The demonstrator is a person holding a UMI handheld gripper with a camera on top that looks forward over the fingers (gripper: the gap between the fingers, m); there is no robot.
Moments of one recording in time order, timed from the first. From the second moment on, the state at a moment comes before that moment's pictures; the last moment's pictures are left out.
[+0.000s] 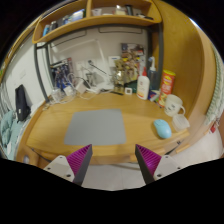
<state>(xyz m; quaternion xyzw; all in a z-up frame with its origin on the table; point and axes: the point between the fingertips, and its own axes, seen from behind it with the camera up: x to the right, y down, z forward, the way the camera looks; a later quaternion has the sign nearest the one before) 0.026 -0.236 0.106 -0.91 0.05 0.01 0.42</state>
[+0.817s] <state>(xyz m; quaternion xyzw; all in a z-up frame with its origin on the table) 0.078 -0.087 0.040 -0.89 0.03 -0.03 0.45</state>
